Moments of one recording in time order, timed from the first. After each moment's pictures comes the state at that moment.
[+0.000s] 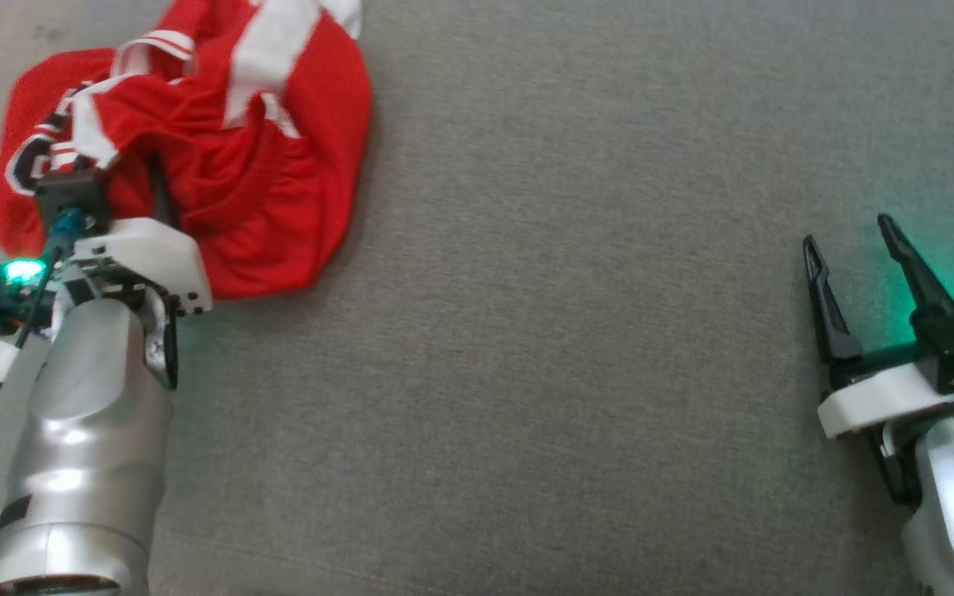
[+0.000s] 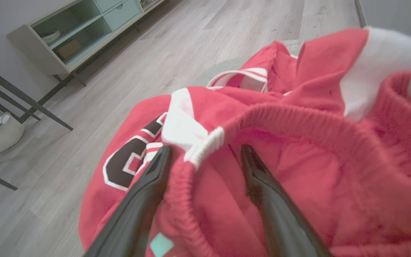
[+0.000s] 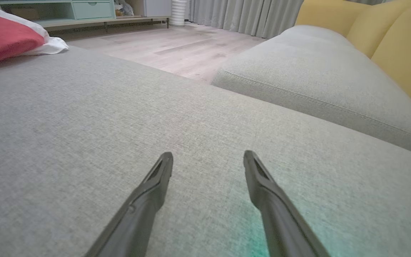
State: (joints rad) left arm -0.78 0.14 0.00 0.95 -0.03 0.09 -0.06; right arm -0.23 -0.23 0.04 0.31 -0.07 0.12 -0.25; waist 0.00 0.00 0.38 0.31
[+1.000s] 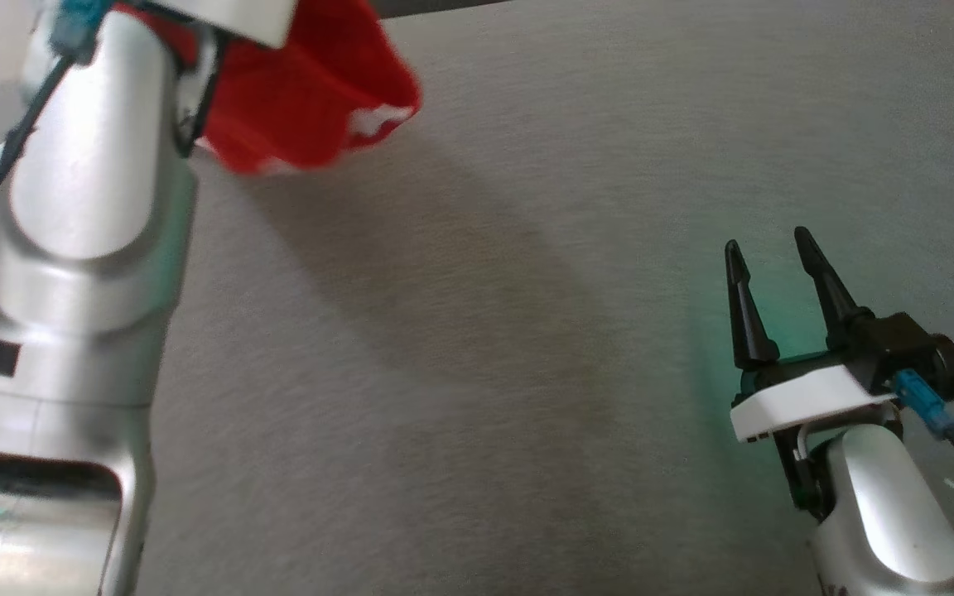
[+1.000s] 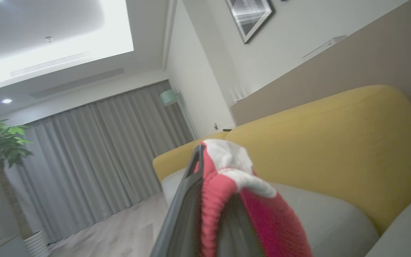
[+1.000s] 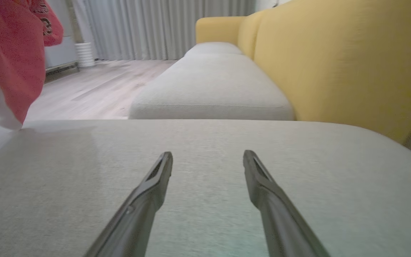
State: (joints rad) left arm -1.07 0.14 -0.27 0.47 0.06 -0.09 -0.11; right arm -0.25 -0.06 0.06 0.36 0.03 0.12 -0.26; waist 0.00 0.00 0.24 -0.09
